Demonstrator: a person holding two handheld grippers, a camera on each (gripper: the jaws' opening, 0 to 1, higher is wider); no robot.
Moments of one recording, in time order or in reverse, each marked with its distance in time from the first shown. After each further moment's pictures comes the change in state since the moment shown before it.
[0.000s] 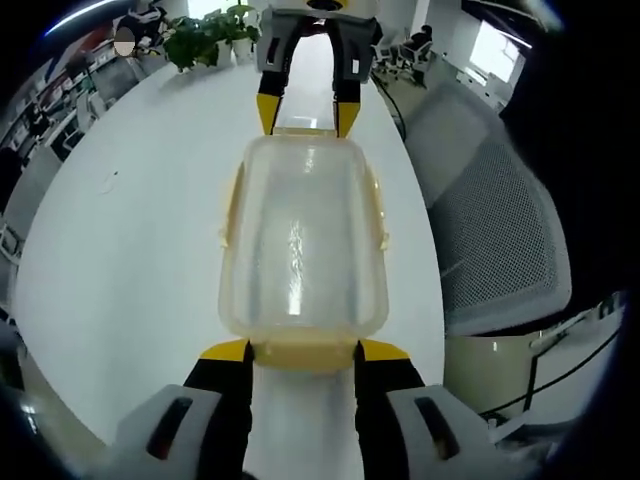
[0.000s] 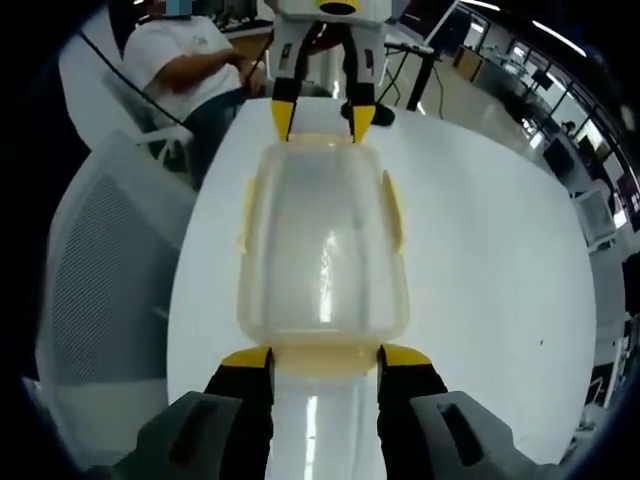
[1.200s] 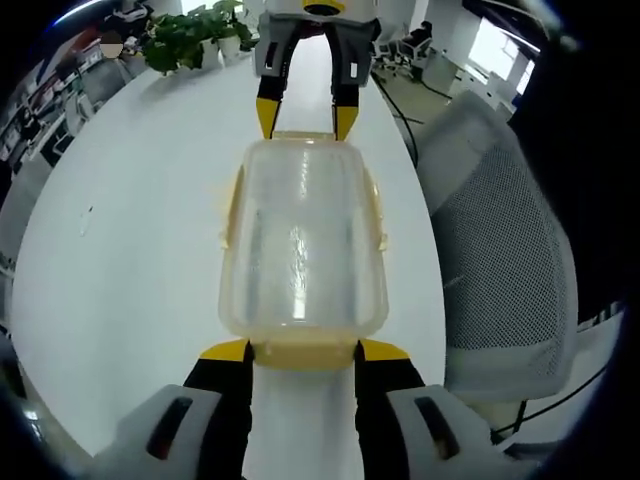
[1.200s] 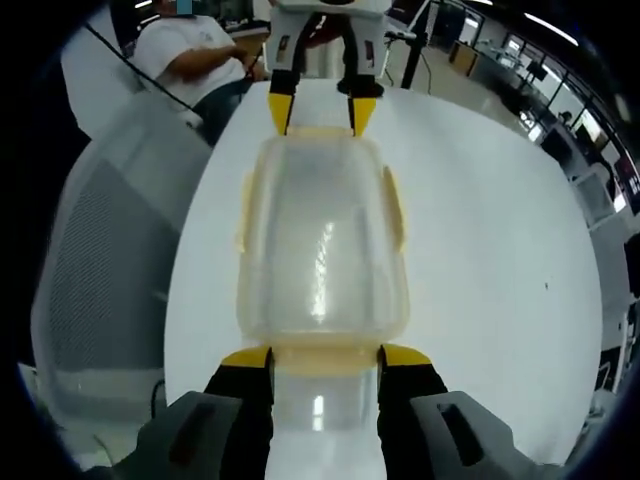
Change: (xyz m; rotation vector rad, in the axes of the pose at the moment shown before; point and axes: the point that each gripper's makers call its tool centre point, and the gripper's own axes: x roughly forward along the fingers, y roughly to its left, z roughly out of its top) left arm 0.045 0.000 0.085 0.012 0.027 -0.020; right arm -0.025 0.005 -0.092 0.031 -0.004 0.011
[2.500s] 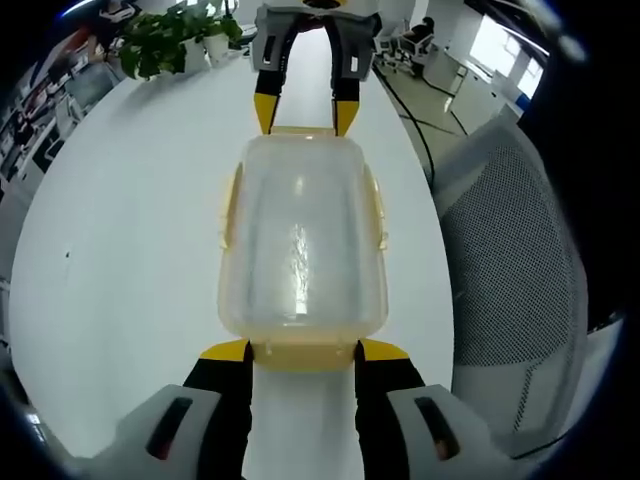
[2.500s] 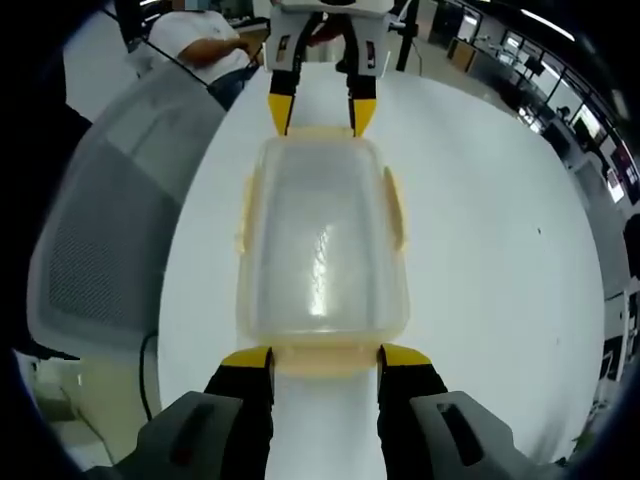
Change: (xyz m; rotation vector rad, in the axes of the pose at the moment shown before) left arm 0.052 0.000 0.084 0.000 0.018 -0.007; right arm -0.026 0.001 -0.097 0.000 0.006 0.000
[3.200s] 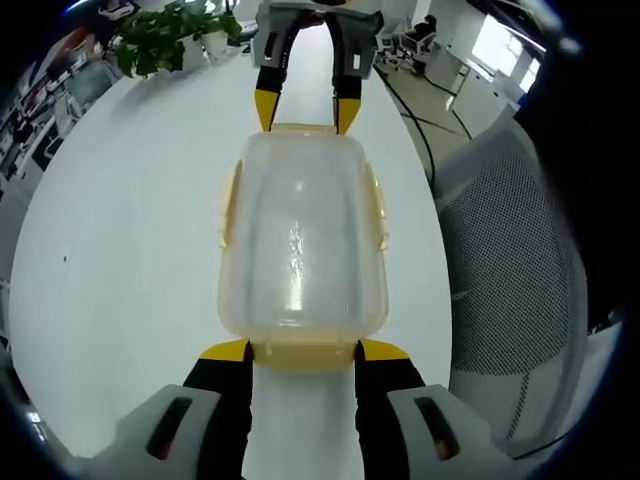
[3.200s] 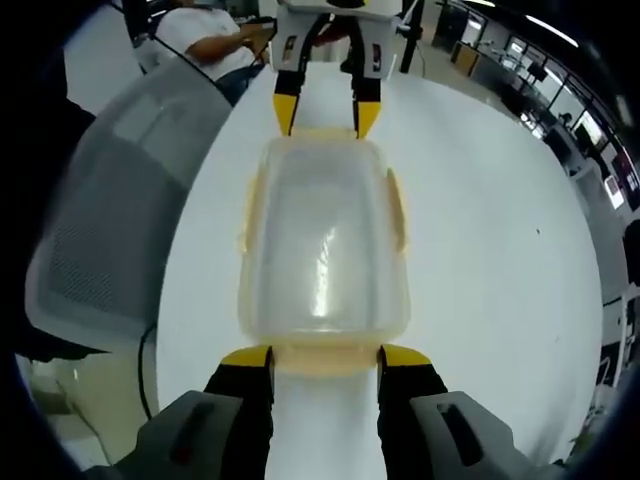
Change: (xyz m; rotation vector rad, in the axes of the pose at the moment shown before) left arm 0.004 -0.005 0.004 0.000 0.017 0.001; right arm 0.000 0.004 -0.005 -0.025 -0.002 -0.001
